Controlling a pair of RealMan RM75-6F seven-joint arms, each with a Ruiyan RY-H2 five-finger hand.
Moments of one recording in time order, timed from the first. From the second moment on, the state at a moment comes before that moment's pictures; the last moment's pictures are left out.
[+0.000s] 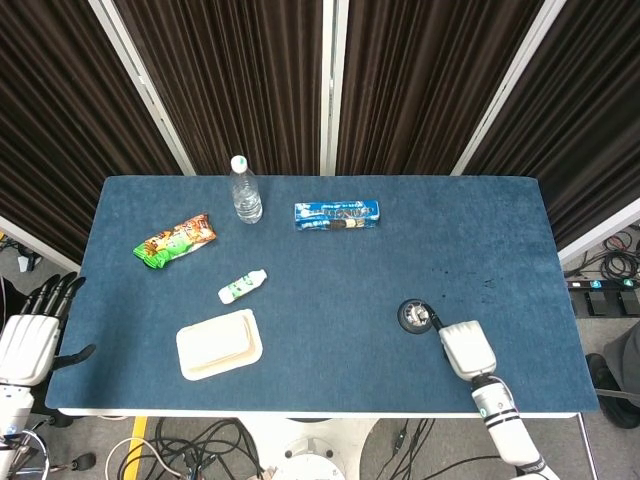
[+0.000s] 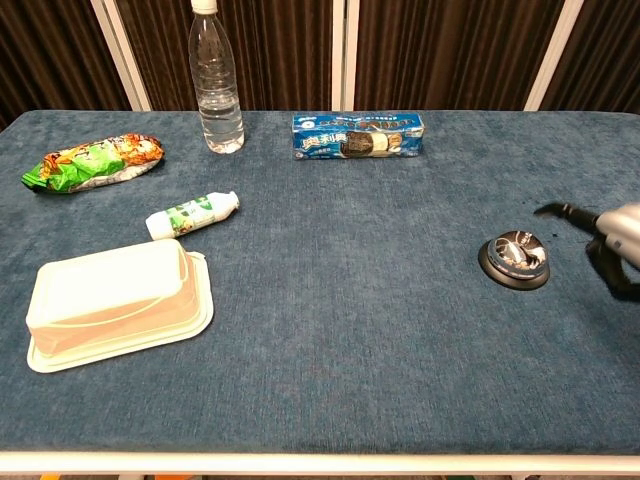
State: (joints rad) left arm -0.13 -1.15 -0.03 -1.53 1.55 1.49 -0.01; right arm 0.31 -1.50 0.03 -1.49 -1.39 1.21 -0.53
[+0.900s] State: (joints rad) left arm -0.15 -1.15 -0.03 -1.63 1.56 1.48 0.10; right arm 0.06 -1.22 0.05 -1.42 -1.47 1.61 0.02
